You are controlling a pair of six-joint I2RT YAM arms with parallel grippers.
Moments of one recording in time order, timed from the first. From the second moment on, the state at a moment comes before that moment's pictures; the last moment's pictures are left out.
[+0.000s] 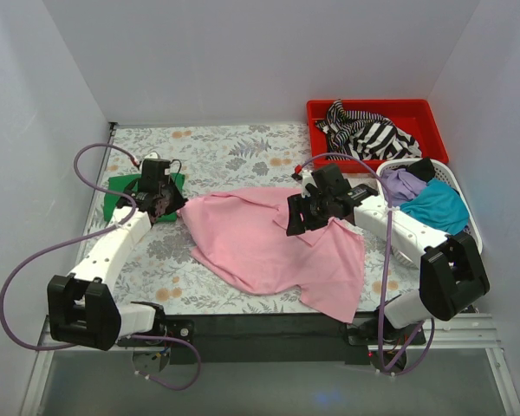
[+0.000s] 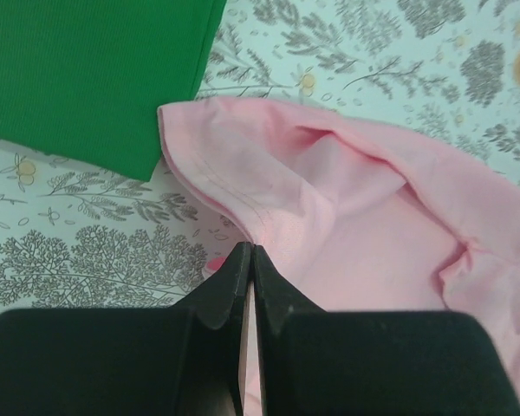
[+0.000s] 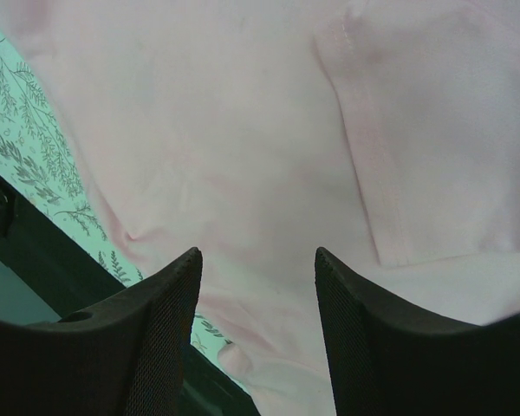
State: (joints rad) left arm -0.19 1.25 0.99 -0.52 -0.15 -0.62; right arm 0.58 1.45 1.02 -0.54 -0.37 0.22
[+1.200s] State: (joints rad) left arm -0.12 1.30 0.92 -0.67 -0.42 -0.63; right arm 0.56 1.46 1.02 -0.59 -0.18 0.19
